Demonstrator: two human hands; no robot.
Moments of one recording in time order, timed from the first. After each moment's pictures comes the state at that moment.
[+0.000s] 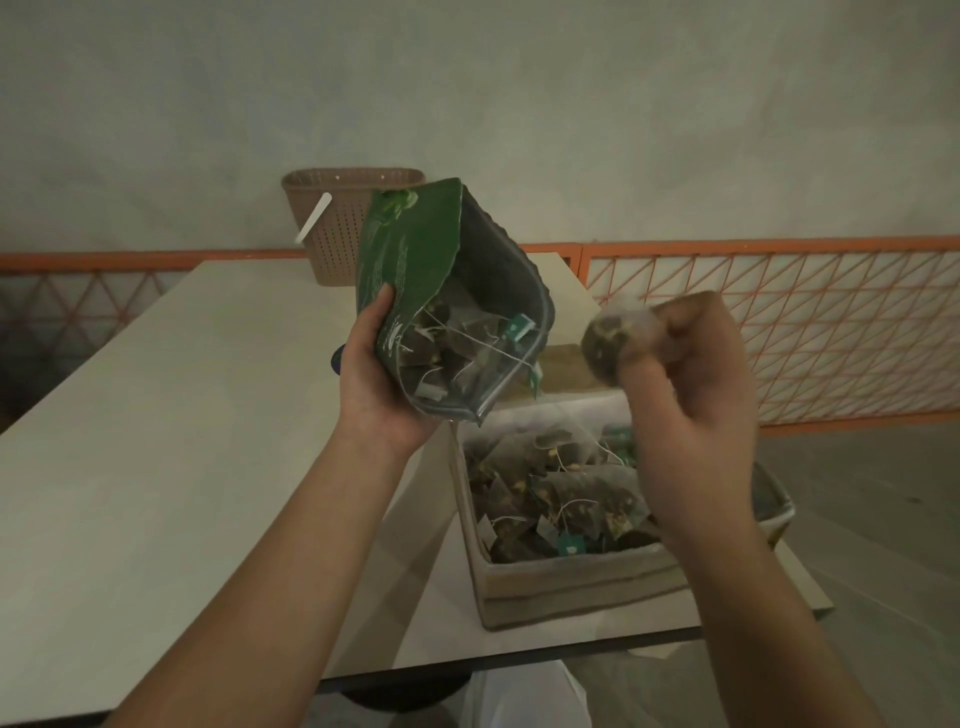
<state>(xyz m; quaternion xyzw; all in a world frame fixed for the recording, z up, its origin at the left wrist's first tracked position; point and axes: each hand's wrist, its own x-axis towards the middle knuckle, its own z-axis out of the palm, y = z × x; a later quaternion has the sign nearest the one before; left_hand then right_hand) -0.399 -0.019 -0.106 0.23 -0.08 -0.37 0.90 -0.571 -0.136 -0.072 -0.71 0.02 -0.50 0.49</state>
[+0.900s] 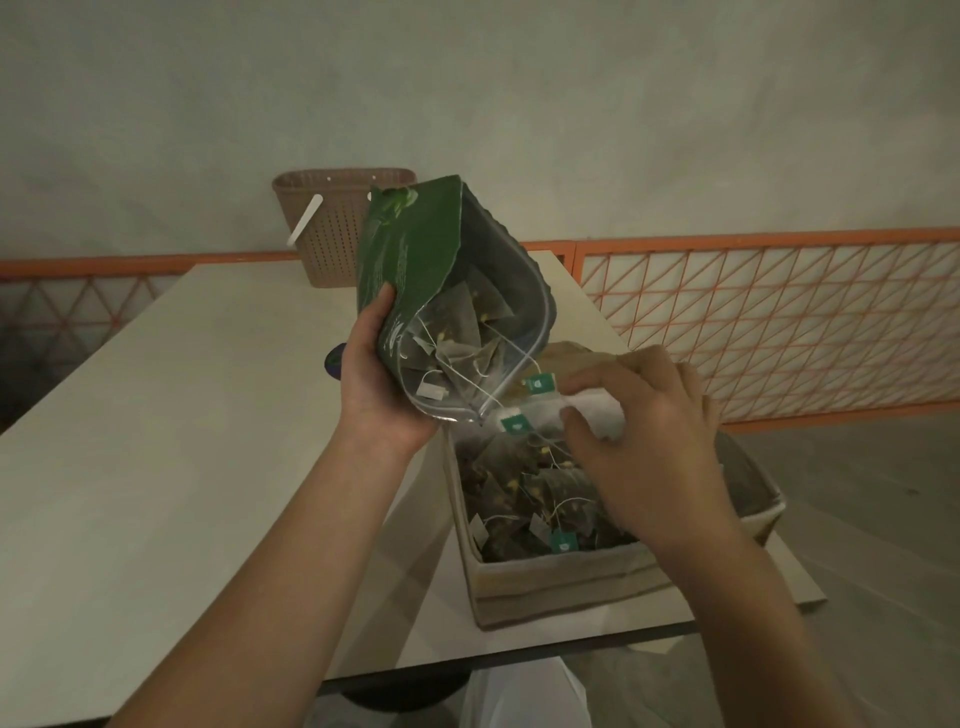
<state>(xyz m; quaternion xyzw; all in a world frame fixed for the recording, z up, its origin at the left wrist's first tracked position) -0.405 -0.027 -0.104 0.21 -0.10 -0.38 0.90 -0.573 -0.150 -0.100 -0.90 0.20 -0.34 0.17</state>
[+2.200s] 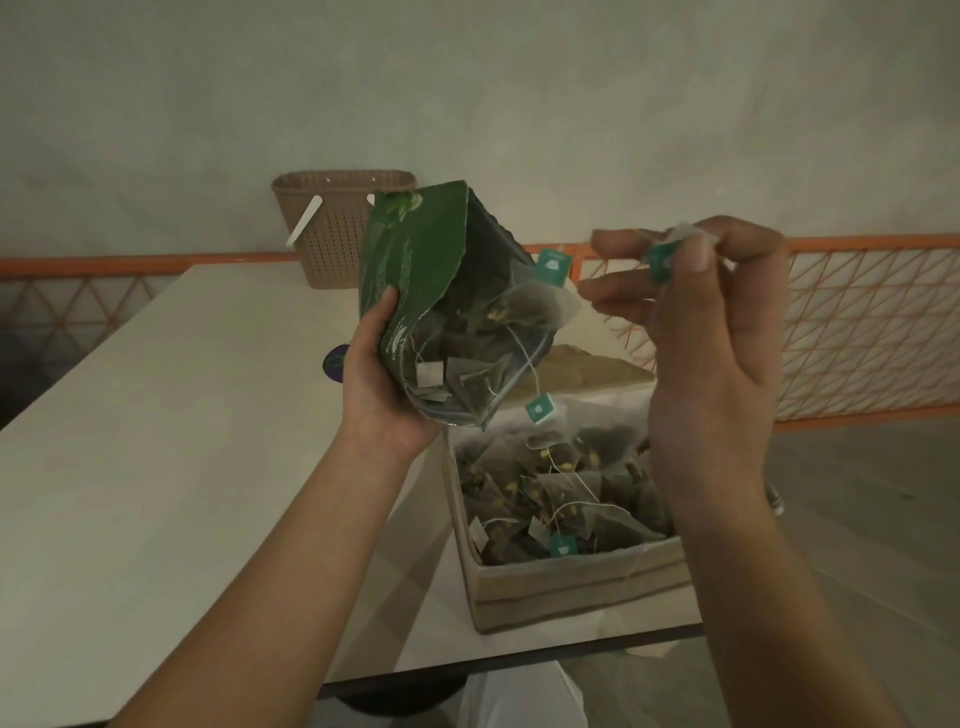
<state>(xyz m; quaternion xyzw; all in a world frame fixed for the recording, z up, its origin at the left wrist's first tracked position) -0.396 -0.031 -0.113 0.23 -0.12 -0.38 0.89 -0.566 -0.138 -0.042 -0.62 -0.09 -0.52 0.58</state>
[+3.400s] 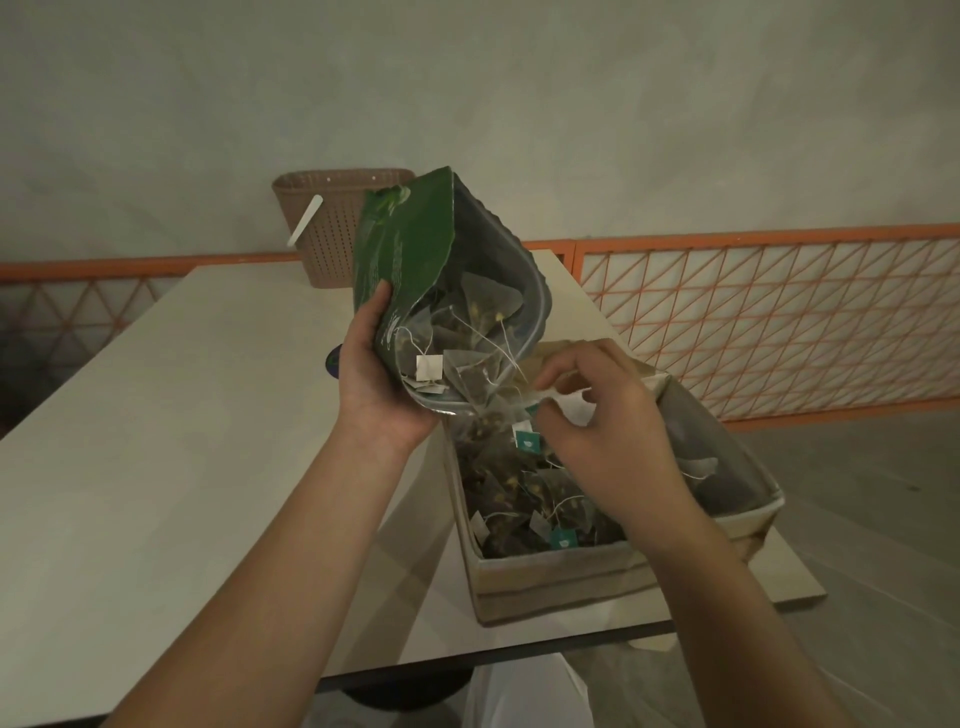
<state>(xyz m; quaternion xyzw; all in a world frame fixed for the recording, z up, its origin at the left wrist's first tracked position) -0.408 -0.026 -0.098 0.25 -0.09 -0.36 0.90 -0.553 -0.145 -0.101 -0.86 0.11 -0.34 0.36</state>
